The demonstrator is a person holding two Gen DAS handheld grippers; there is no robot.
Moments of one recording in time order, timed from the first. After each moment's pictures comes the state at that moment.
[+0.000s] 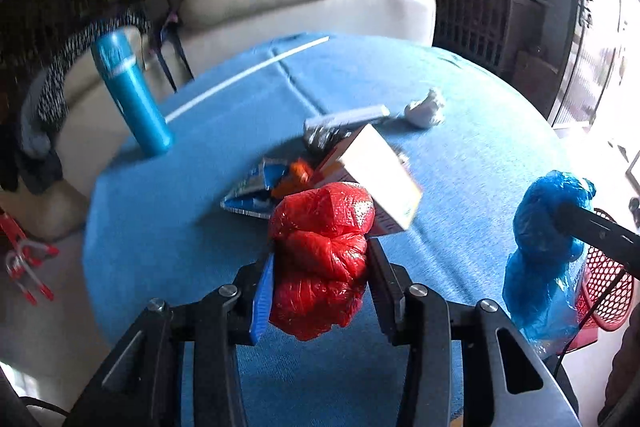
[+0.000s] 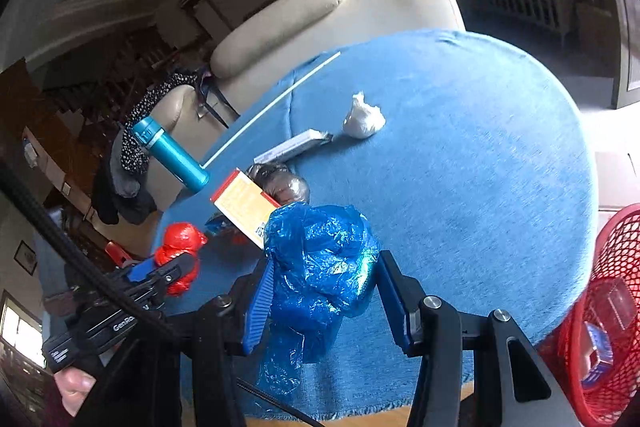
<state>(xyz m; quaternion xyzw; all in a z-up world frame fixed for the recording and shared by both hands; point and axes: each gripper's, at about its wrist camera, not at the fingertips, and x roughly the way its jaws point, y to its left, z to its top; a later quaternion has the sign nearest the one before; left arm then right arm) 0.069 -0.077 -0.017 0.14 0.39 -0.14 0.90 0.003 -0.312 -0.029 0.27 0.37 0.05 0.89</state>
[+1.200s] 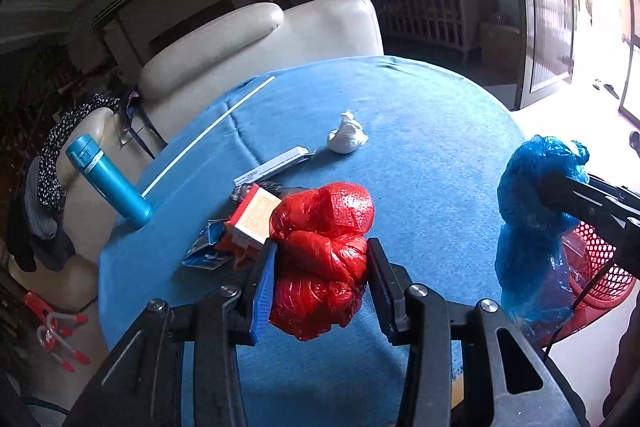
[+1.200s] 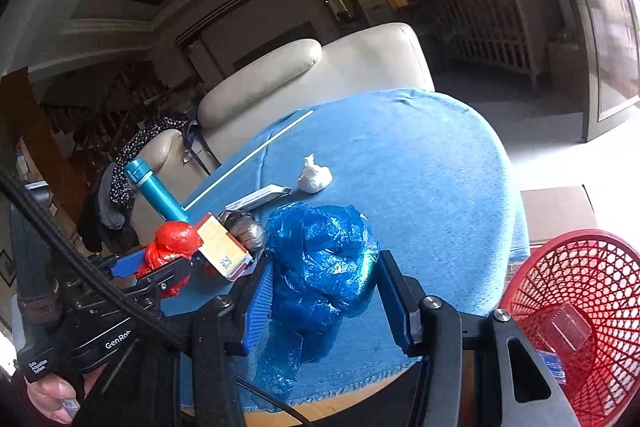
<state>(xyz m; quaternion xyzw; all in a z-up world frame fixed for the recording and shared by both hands) 0.029 -0.175 0.004 0.24 0.35 -0.17 0.89 -0.055 -0.370 -0.014 0.26 0.29 0.00 0.92</state>
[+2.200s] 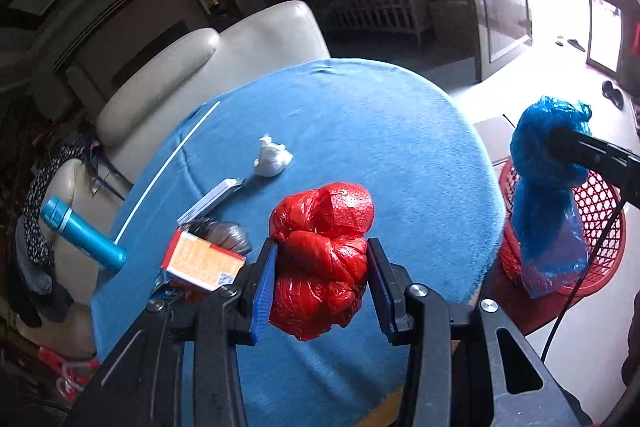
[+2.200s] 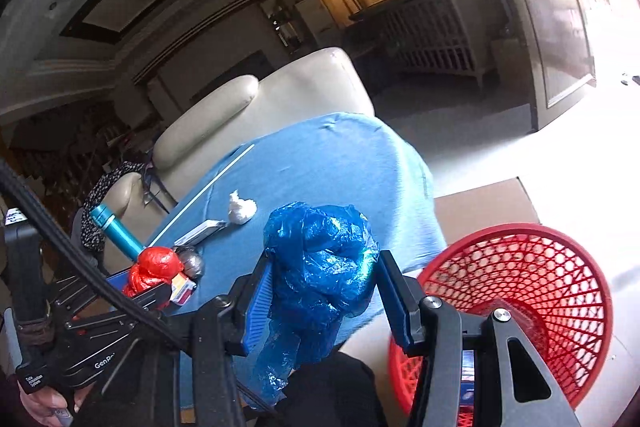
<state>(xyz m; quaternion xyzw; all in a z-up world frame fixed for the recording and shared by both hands) -0.001 -0.254 -0.005 0.30 0.33 -0.23 0.86 -0.111 -0.451 -0.023 0.29 0.26 -0.09 0.92</state>
